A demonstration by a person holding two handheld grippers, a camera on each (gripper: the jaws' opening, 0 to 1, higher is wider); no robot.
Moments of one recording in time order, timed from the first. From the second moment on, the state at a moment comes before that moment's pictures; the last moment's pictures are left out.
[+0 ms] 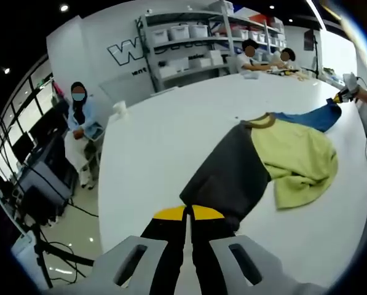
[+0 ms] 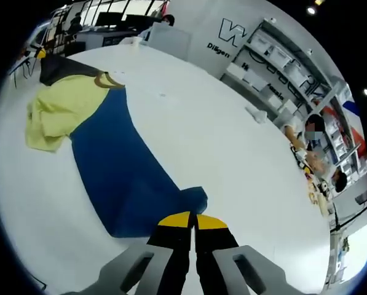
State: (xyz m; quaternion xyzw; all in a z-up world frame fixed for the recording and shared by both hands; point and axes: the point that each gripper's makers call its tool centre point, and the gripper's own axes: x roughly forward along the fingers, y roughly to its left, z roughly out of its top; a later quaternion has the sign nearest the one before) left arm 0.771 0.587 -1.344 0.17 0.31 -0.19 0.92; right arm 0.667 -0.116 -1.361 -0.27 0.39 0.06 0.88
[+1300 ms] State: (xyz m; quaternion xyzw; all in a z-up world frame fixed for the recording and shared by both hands) left arm 0.736 0.585 -1.382 0.21 0.36 -0.22 0.89; right arm 0.652 -0.145 -1.389 -0.20 0.42 0.04 0.88
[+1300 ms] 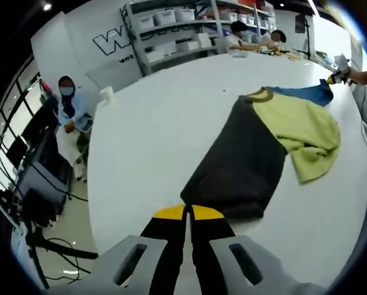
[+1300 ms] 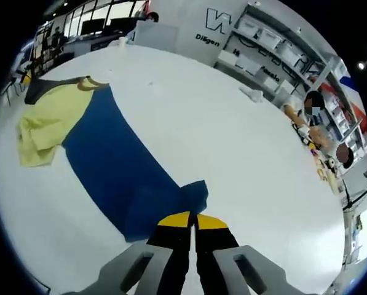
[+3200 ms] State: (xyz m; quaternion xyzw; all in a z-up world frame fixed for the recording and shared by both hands) left arm 0.706 0.490 -1.422 0.24 0.37 -0.28 0.85; right arm 0.657 -0.095 -1.419 -0.17 0.41 0.07 0.89
